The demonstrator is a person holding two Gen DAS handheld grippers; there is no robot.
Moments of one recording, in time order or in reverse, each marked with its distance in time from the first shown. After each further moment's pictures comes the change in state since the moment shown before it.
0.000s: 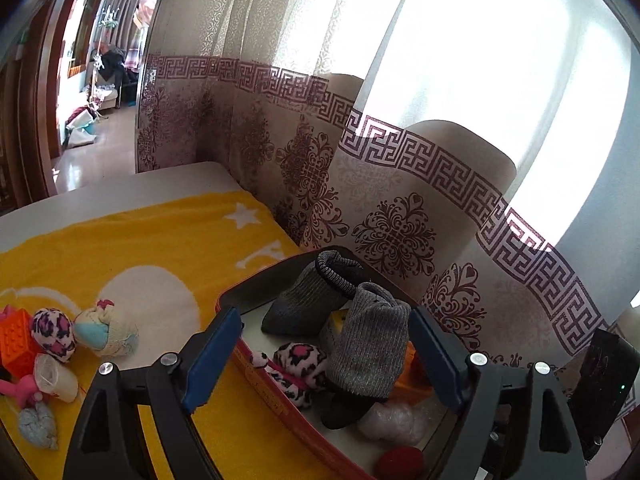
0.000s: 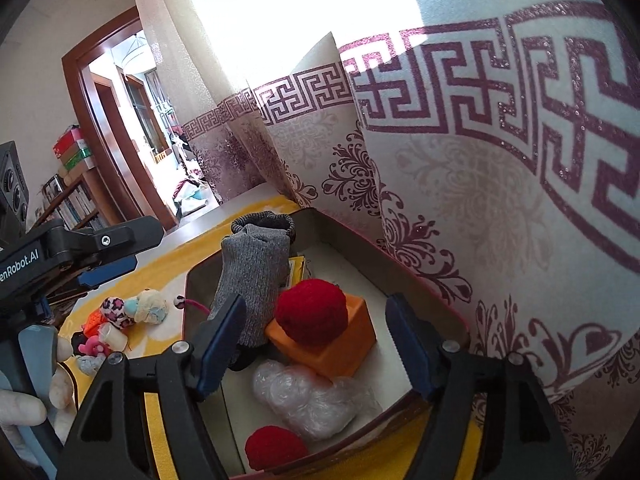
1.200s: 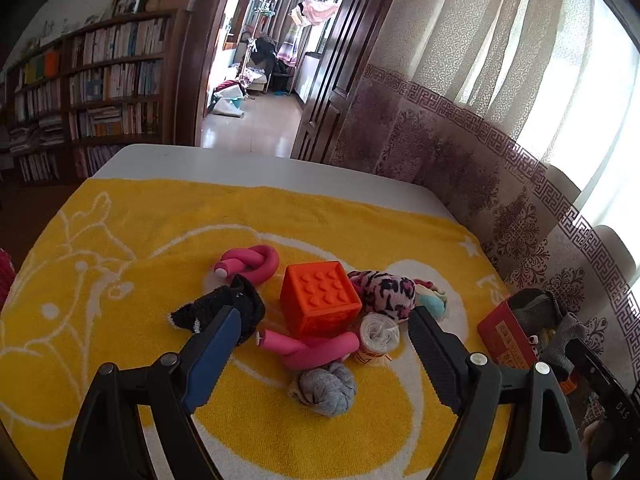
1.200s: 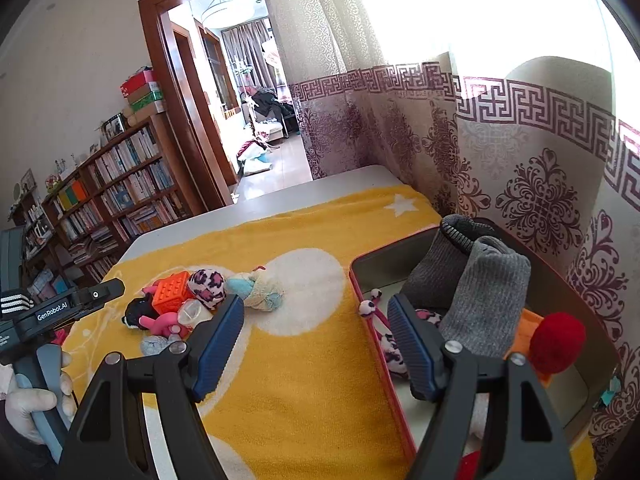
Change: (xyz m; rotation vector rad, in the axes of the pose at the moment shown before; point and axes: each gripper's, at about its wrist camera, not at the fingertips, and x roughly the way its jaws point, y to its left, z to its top) left arm -0.137 0.228 -0.063 -0.334 -0.096 0.396; right arm 0.035 0.151 -0.001 -0.219 0.091 0.188
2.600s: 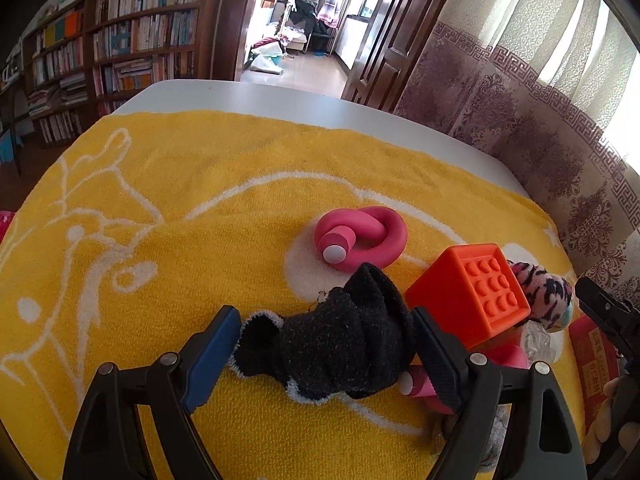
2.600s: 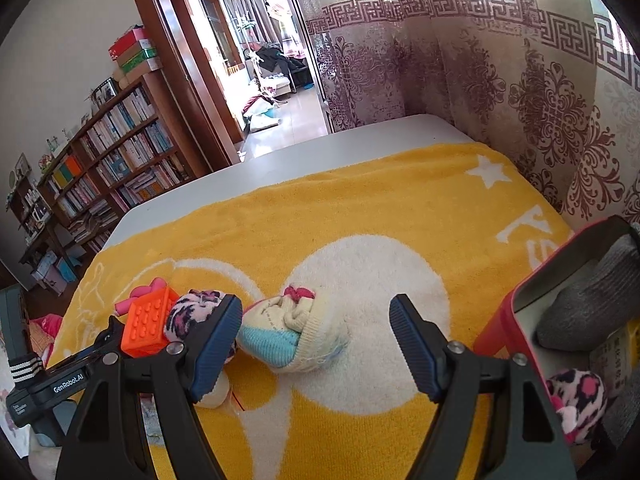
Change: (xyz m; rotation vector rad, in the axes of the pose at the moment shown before) left arm 0.086 0.076 -0.006 -0.071 0.143 0.104; right arm 0.143 0.044 0.020 0.014 0.173 0.029
